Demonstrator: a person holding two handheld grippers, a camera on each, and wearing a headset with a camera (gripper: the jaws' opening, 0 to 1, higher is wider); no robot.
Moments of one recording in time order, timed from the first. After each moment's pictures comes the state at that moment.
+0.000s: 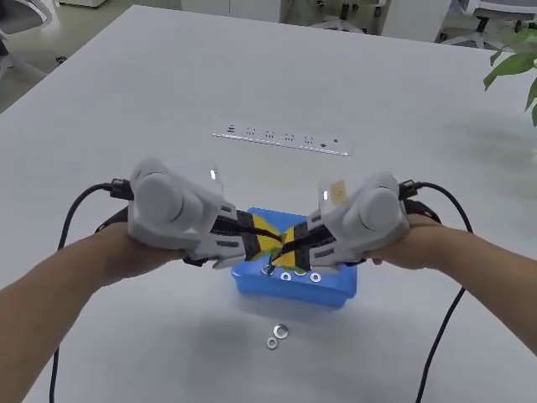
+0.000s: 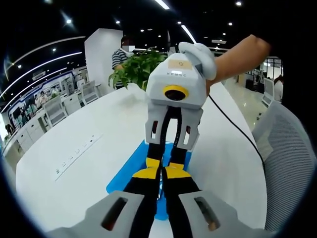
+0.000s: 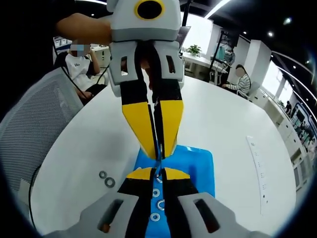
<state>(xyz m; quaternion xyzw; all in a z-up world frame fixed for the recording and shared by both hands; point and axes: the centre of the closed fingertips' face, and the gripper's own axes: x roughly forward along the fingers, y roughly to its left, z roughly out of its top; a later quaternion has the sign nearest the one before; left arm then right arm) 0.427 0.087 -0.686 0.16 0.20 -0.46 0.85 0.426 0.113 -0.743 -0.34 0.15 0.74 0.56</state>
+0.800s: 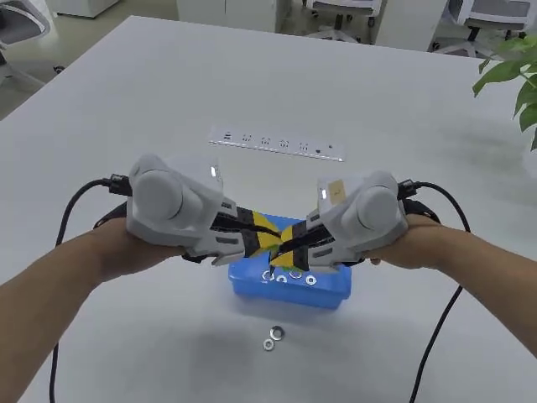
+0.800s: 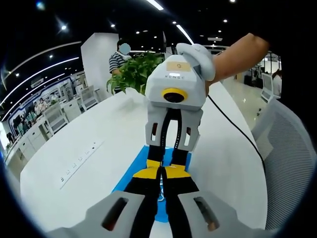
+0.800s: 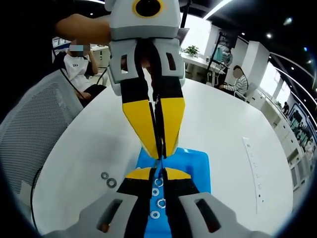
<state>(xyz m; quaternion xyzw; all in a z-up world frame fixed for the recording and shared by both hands) 0.427 0.082 -0.673 0.19 0.18 -0.47 0.85 0.426 0.108 -0.731 -0.34 0.15 0.73 0.57</state>
